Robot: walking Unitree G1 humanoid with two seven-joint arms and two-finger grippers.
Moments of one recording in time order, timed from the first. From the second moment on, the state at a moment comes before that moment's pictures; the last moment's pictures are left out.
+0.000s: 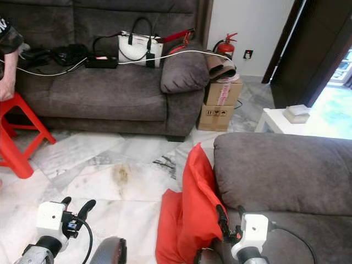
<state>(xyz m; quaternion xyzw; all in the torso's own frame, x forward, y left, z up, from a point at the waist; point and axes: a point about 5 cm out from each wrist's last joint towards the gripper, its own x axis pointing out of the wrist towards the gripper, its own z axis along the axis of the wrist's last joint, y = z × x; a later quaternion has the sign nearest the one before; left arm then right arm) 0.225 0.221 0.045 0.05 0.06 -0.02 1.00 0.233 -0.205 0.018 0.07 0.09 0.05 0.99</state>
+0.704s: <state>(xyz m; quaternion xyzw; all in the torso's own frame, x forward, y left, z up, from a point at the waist) 0.224 0.217 0.043 0.05 0.07 -0.03 1.00 0.238 -0.178 -0.025 0.06 0.22 0.06 0.97</state>
